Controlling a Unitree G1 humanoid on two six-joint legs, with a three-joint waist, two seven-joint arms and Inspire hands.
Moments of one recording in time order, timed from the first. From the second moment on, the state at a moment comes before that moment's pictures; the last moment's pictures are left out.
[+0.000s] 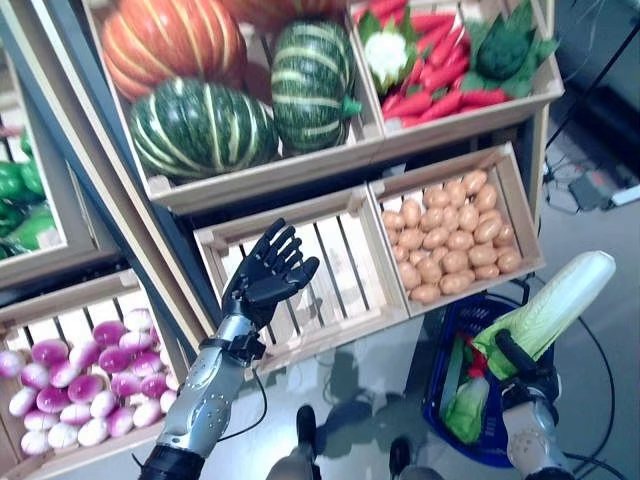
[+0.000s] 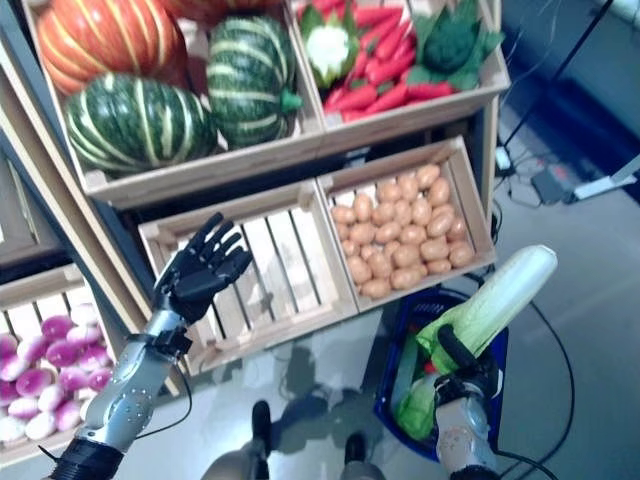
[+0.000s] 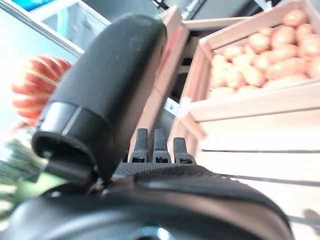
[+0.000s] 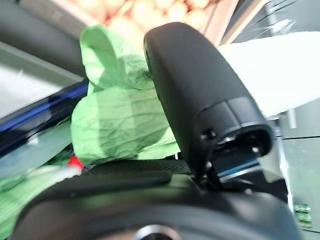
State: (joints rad) left arm -0.07 0.42 -0.16 -0.02 -0.90 -0.10 -0.02; right arm -0.07 -0.31 -0.04 0.59 1.03 -0.26 -0.39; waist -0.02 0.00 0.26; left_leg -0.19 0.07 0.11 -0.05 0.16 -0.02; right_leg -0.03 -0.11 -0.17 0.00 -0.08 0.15
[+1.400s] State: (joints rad) left arm -0.48 0.46 -0.23 0.06 -0.75 -0.30 0.13; right arm -0.52 -0.43 -0.12 0.99 1.52 -0.14 -0.16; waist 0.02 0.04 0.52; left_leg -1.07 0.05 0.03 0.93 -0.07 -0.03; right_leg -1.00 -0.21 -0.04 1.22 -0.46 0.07
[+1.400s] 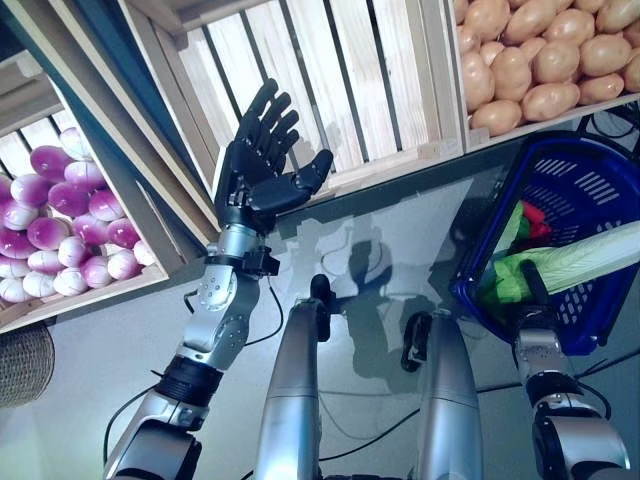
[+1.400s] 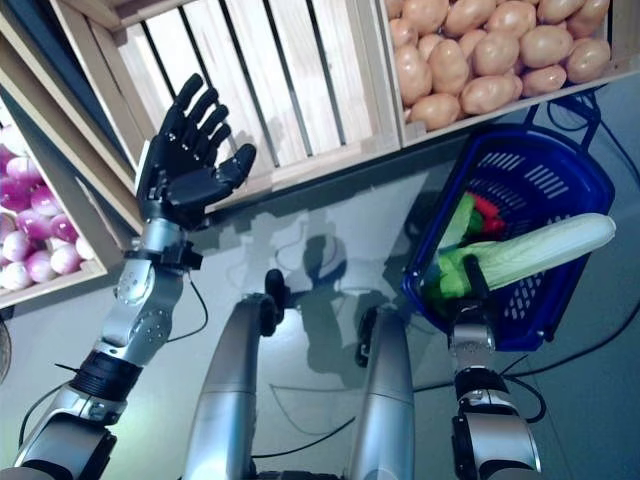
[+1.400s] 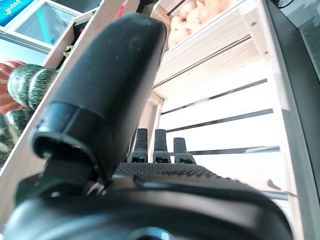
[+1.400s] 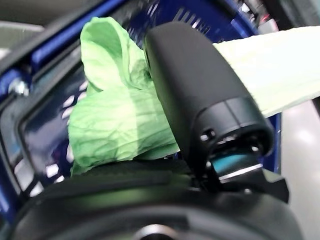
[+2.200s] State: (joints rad) left arm -0.50 0.49 -0.25 0.05 -0.82 -0.29 0.02; right arm -0.64 -0.52 -0.09 1.14 1.27 0.13 -0.33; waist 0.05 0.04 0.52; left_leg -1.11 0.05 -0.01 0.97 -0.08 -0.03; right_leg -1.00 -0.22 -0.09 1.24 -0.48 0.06
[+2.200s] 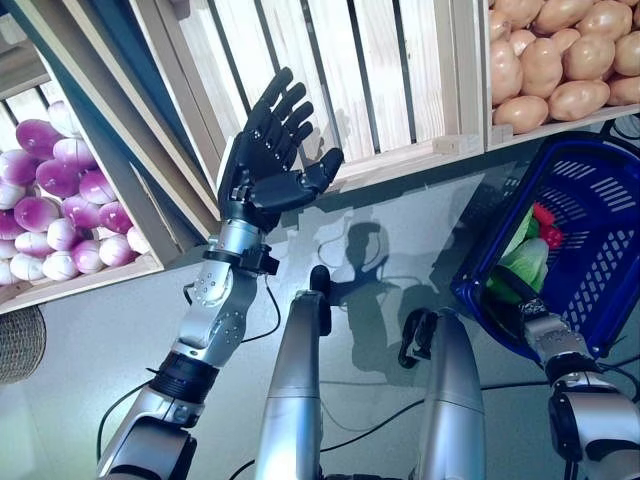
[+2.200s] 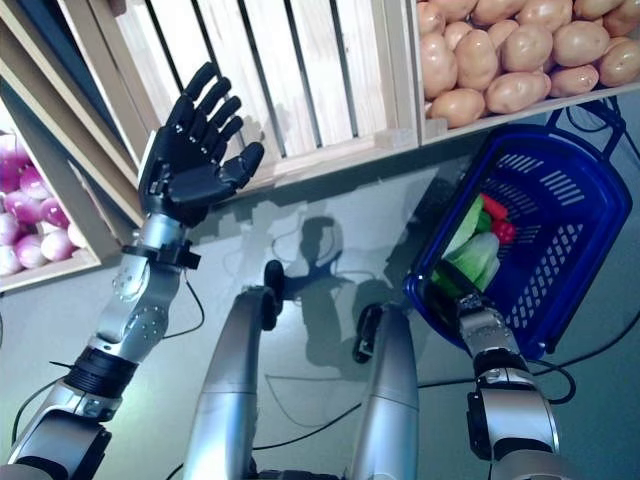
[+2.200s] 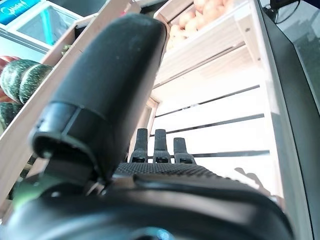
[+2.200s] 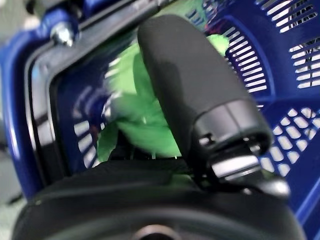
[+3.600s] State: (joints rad) left arm -0.03 0.37 -0.32 0.73 -0.49 -0.11 -0.12; right arm -0.02 -0.28 0.32 1.07 0.07 0.15 -0.33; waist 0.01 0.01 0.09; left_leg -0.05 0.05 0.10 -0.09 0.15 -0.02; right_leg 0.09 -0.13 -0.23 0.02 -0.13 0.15
